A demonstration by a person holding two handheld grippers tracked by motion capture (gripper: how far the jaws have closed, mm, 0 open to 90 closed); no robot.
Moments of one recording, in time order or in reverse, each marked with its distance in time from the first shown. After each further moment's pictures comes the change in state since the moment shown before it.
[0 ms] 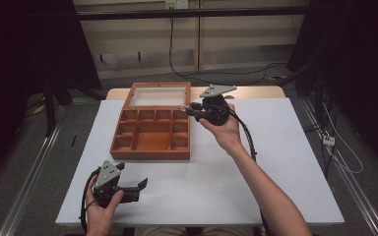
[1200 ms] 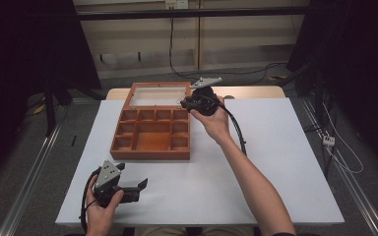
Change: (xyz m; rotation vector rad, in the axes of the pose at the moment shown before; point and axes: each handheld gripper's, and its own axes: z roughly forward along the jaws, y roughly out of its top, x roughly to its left) left arm 0.000 0.000 0.000 0.001 0.002 0.004; right arm -0.019 0.006 0.051 0.067 -0.064 0.035
